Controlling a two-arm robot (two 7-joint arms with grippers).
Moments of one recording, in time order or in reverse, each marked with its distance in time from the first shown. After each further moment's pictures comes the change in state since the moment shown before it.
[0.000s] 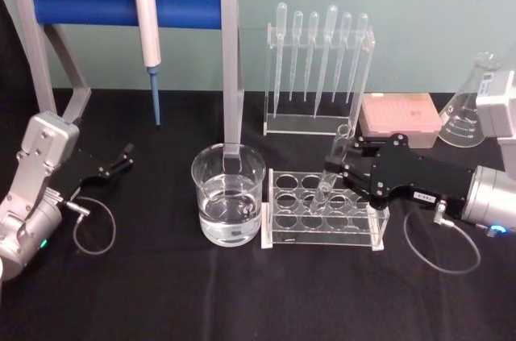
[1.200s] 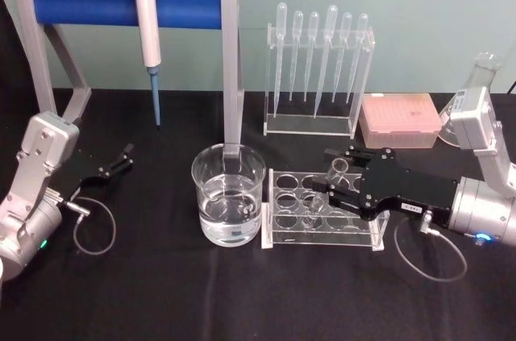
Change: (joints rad) left arm 0.000 0.000 0.000 0.000 0.000 0.000 0.000; right arm 0.018 -0.041 -0.031 0.067 -0.044 0.004 0.009
